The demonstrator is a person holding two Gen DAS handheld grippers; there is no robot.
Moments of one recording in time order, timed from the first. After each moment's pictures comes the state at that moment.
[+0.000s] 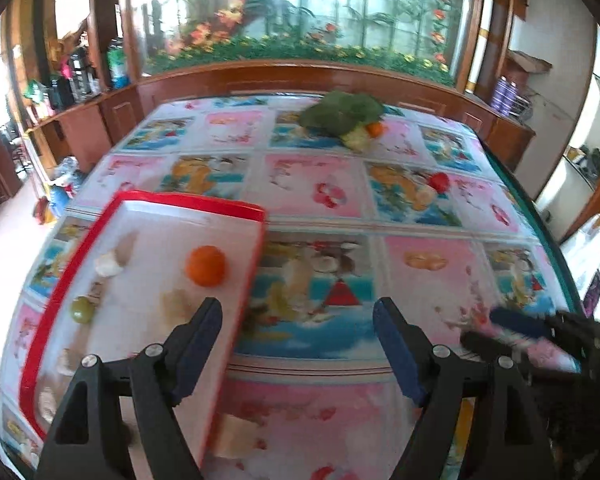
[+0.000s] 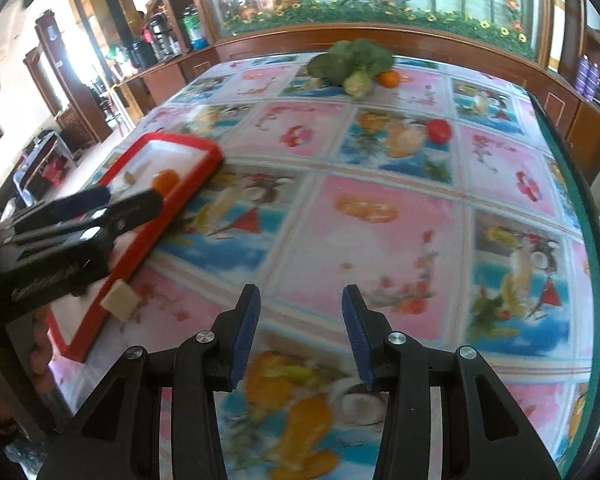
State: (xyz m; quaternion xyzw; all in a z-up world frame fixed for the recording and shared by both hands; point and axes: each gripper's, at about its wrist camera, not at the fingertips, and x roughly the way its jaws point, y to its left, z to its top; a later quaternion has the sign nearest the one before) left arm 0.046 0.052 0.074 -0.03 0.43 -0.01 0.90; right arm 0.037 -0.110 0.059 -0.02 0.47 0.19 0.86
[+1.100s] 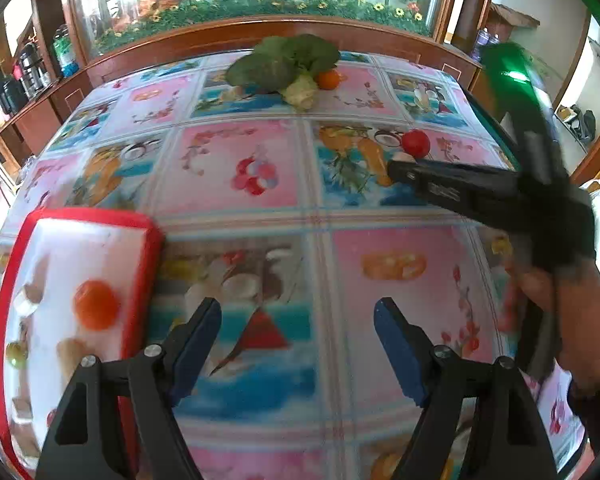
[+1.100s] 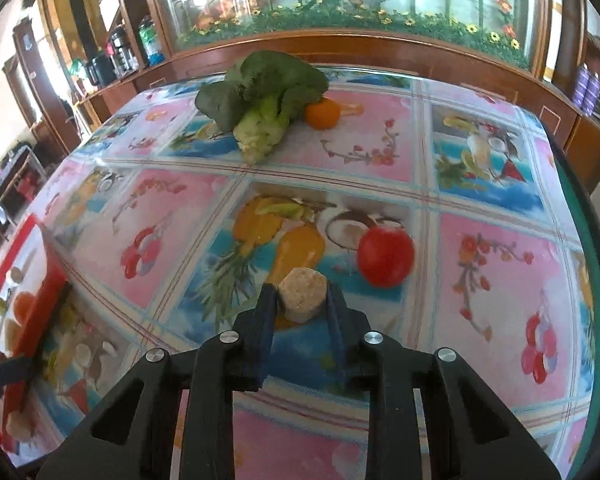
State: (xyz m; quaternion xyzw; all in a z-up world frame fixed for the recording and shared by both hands) left arm 0.121 -0.005 0.040 0.00 0.50 -0.05 0.87; right arm 0.217 -0.144 0.020 -0.02 0.45 0.16 0.88
